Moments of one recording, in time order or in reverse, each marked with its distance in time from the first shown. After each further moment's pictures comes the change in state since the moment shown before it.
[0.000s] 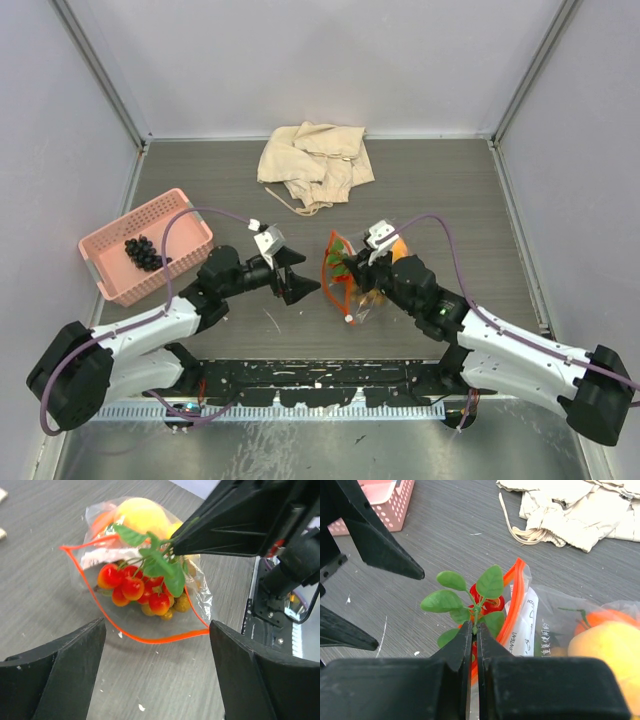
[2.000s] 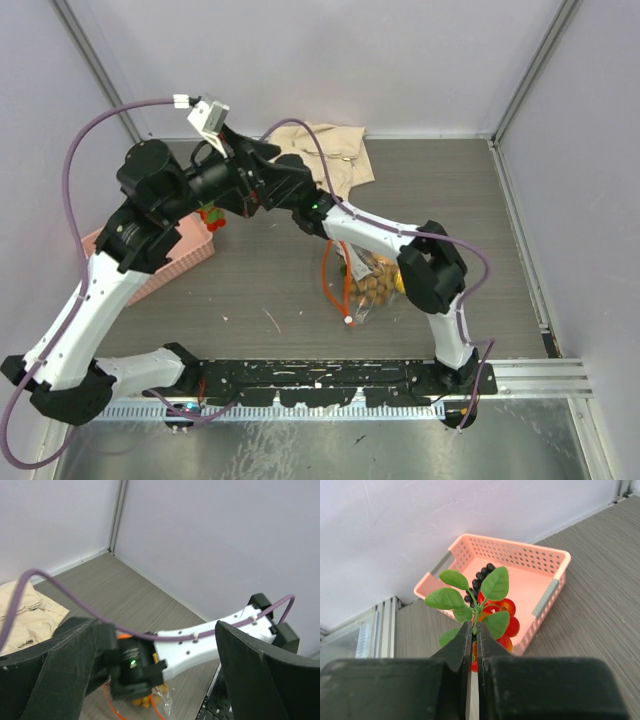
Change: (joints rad) left arm 0.080 0.008 1.112 -0.873 -0.097 -0.081; right arm -0.064 1.128 1.102 0.183 -0.718 0.119
